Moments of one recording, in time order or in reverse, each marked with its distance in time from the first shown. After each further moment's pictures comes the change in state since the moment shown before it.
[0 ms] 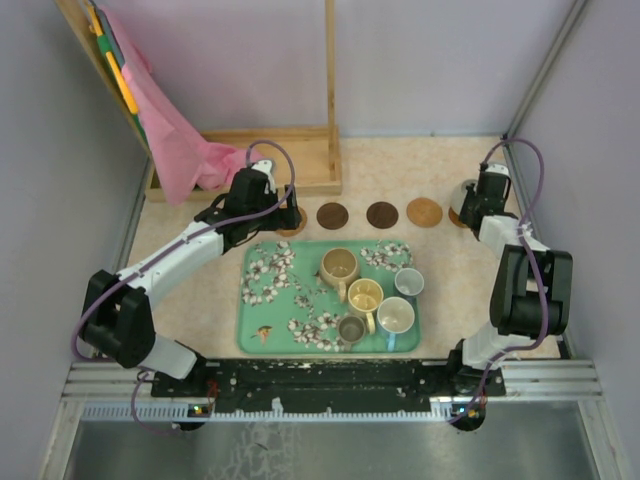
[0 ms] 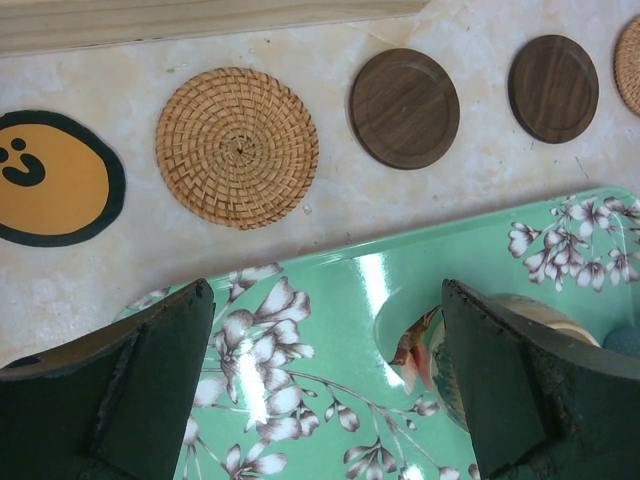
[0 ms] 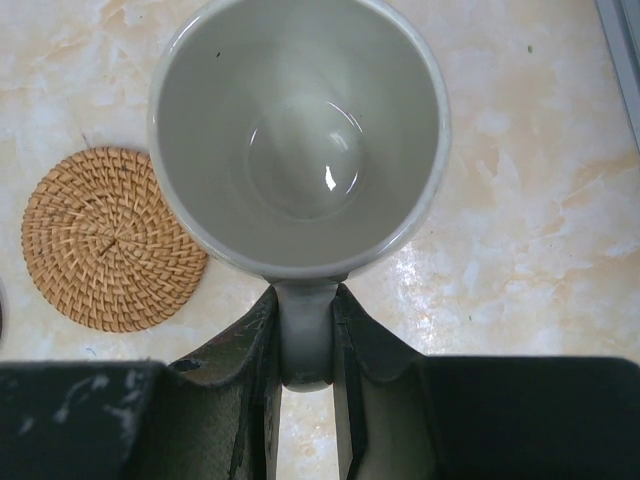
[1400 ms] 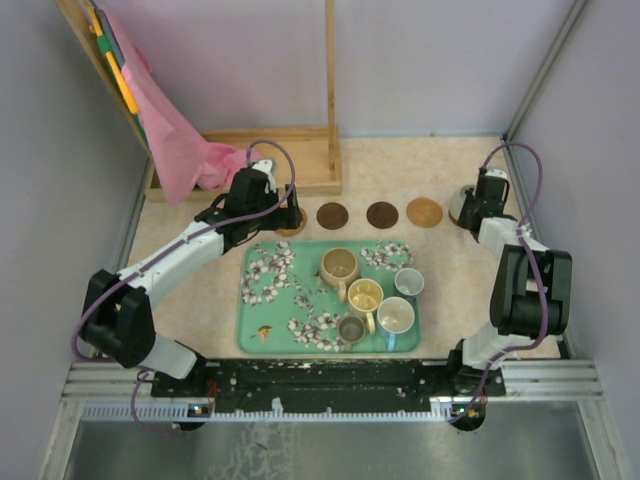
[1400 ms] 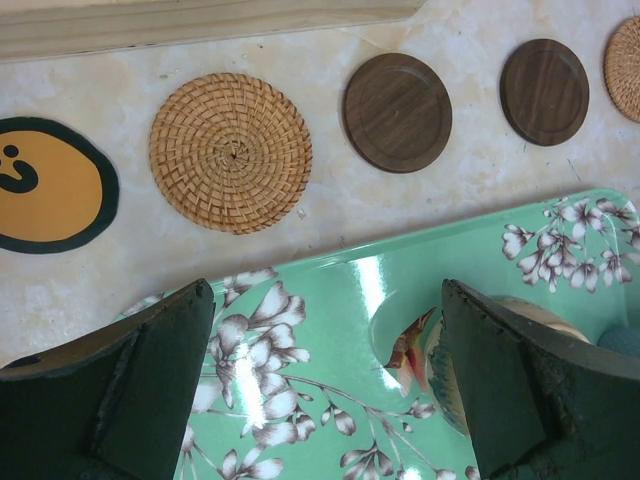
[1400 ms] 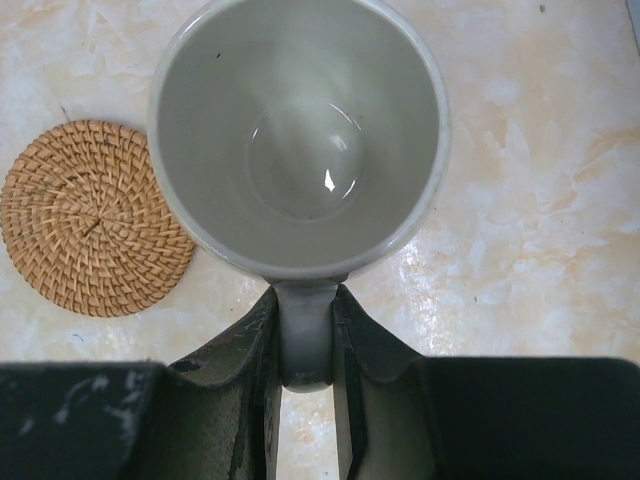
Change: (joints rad) left arm 0.000 0.002 -0.002 0.015 0.010 0.000; right arm 0.000 0.000 -0.021 -0.016 0.001 0.011
